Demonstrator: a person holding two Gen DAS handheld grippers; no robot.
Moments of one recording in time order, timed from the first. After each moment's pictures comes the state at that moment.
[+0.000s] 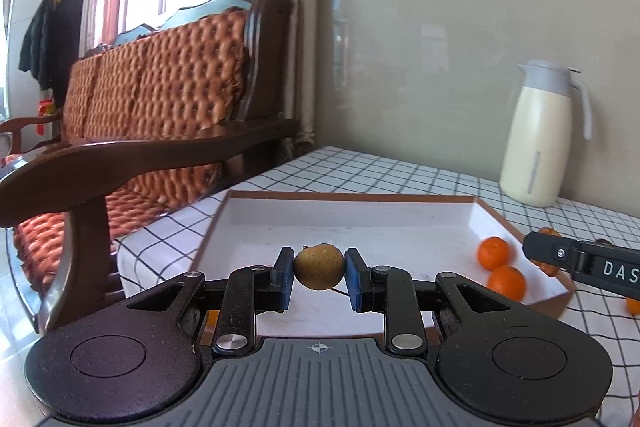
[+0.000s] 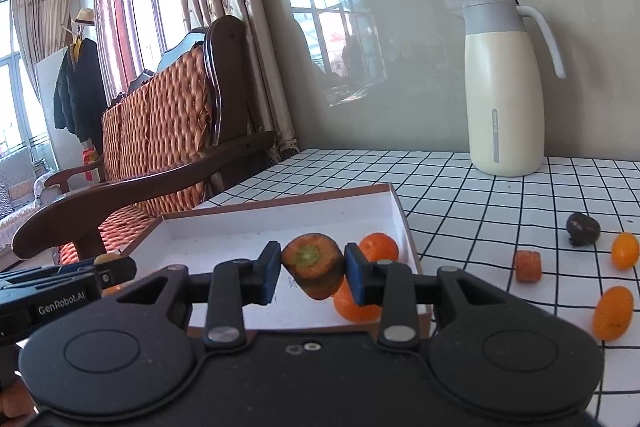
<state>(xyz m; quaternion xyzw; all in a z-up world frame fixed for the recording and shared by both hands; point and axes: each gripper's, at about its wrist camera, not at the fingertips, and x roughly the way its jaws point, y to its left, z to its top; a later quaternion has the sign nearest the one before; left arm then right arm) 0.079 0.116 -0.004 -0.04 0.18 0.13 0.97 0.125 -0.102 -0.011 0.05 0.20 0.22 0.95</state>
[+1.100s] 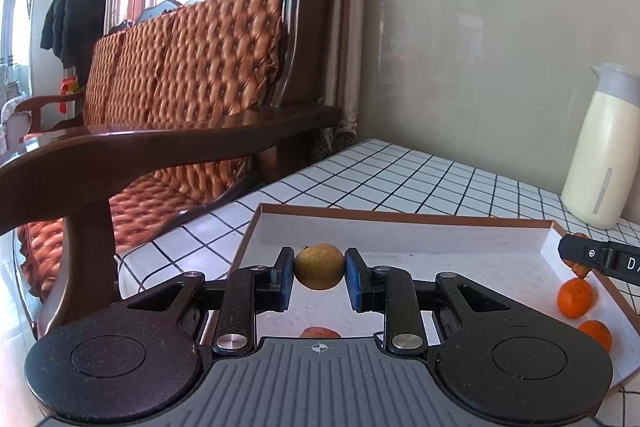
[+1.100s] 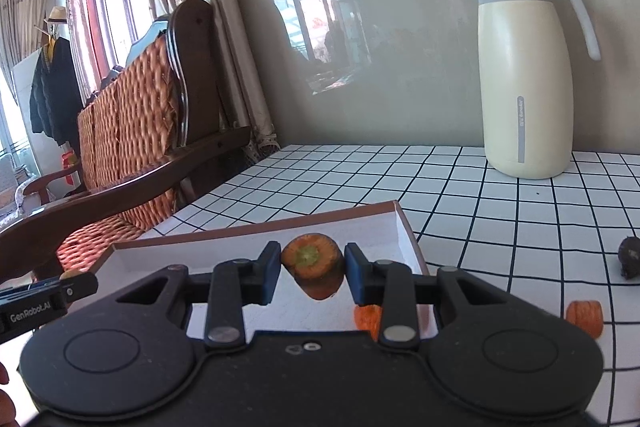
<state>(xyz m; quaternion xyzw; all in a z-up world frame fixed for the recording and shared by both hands) 0.156 0.163 -0.010 -0.06 0.21 0.18 0.96 0.212 -0.075 -0.021 0.06 0.23 0.19 0.95</state>
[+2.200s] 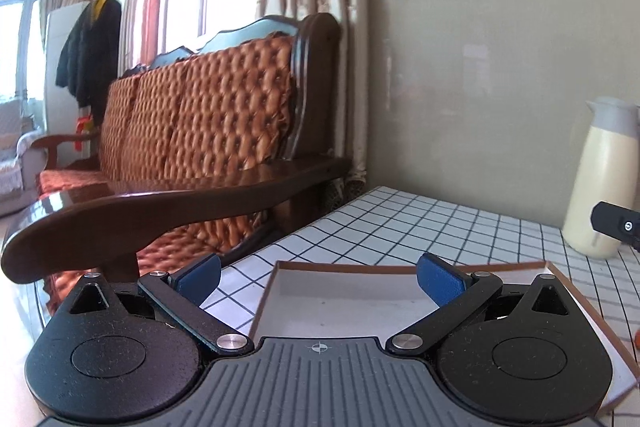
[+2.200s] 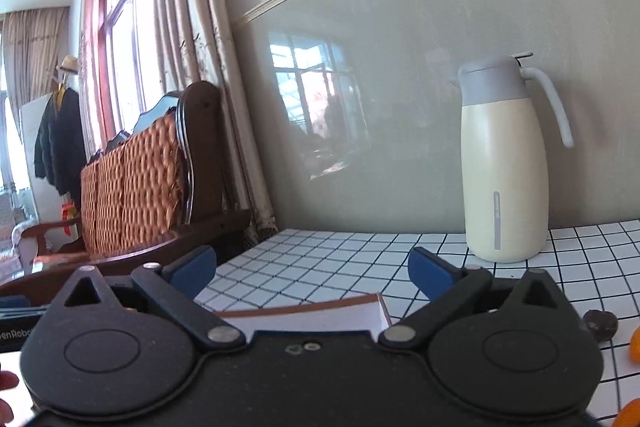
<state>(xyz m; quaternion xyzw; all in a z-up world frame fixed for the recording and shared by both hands) 0.133 0.147 0.021 -0.02 0.15 0.20 0.97 0.179 -0.101 0.018 0.05 0.11 0.19 0.97</state>
